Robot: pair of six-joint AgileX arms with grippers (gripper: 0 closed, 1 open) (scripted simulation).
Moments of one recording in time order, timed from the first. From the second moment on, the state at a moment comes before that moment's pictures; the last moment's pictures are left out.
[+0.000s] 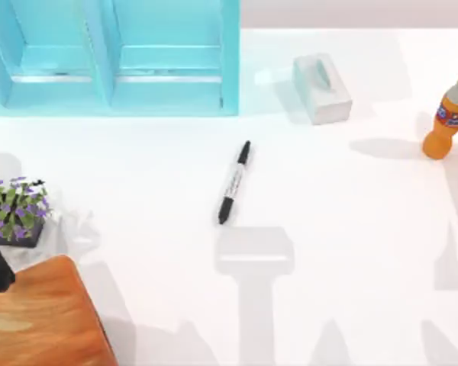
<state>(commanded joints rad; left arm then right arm) 0.00 0.00 0.00 0.00 0.00 0.00 0.00 0.00 0.00 0.00 0.00 0.00</state>
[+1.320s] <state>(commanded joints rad) 0.00 0.00 0.00 0.00 0.00 0.00 -0.40 1.51 1.32 -1.07 0.00 -0.39</state>
